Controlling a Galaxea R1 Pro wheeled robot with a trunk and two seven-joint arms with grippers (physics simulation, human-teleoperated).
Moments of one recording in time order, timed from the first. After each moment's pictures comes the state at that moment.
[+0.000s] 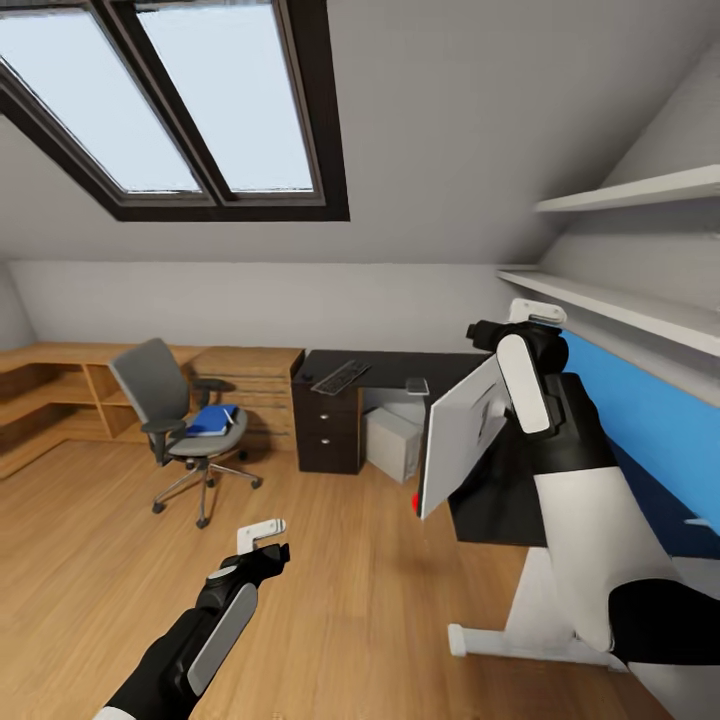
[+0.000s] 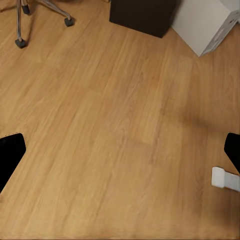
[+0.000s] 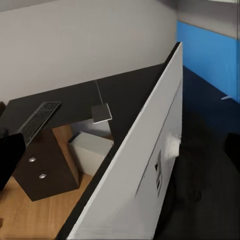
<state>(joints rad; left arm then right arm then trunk) -0.42 0.04 -0.34 -1.06 0.59 0.40 0.49 -1.08 0.01 0.10 -1.29 -0.46 0.85 -0.66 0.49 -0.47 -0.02</state>
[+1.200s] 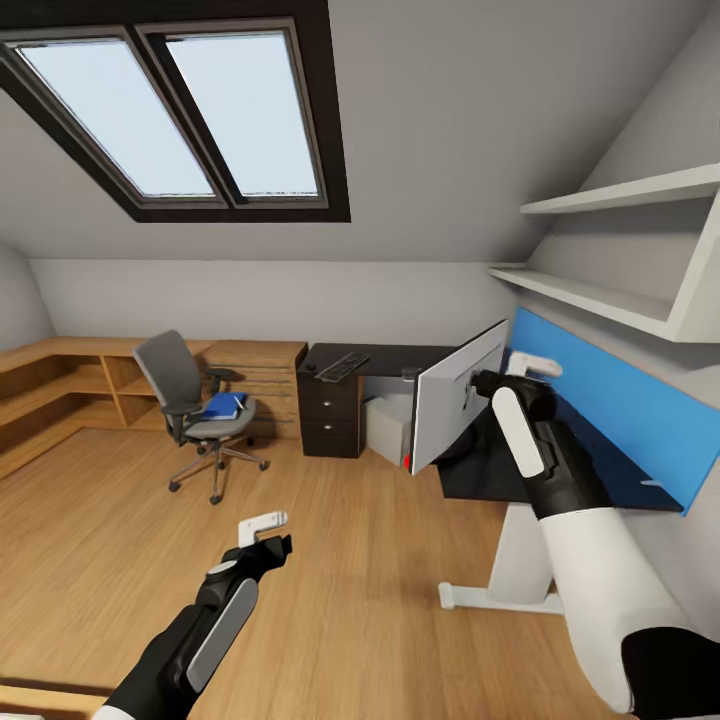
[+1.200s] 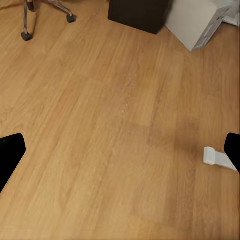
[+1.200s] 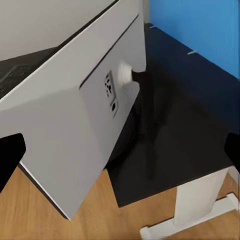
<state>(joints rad) -0.42 0.04 -0.34 -1.11 0.59 0.40 0.49 -0.94 -0.02 0.10 -1.21 -0.46 0.72 -0.65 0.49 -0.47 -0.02</state>
